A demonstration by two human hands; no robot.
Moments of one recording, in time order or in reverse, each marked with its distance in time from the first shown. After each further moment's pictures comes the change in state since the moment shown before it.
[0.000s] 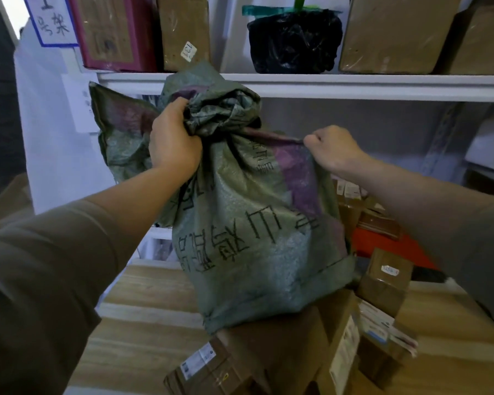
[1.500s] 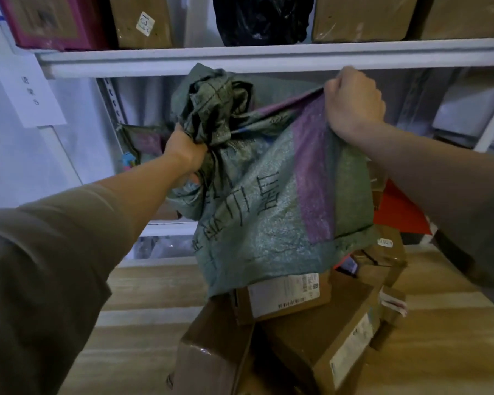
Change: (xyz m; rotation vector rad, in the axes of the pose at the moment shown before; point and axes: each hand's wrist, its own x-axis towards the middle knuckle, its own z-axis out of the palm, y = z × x) left_hand 0.017 -0.047 0.085 -0.262 -0.514 -0.314; right_hand -0.013 -0.007 -0.032 -0.187 0.400 0.196
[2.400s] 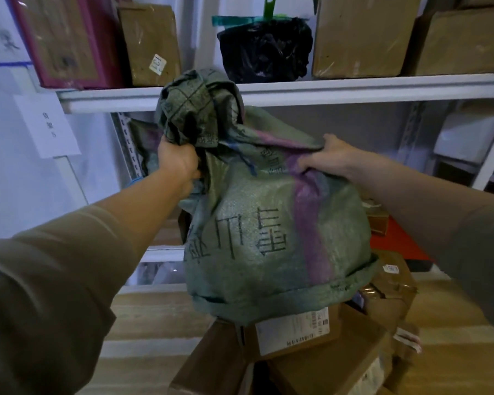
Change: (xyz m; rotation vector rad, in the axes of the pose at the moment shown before) left_hand -0.008 0.046 -0.019 -0.593 0.217 -0.138; right_hand 0.014 0.008 0.027 0.264 -0.589 0.297
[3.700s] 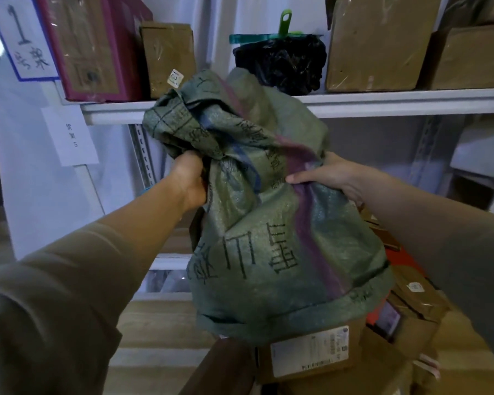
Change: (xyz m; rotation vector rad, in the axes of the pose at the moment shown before) left_hand -0.010 0.013 -0.007 -0.205 -0.263 -0.260; right_hand 0.018 -0.005 0.023 0.263 -0.169 -0.023
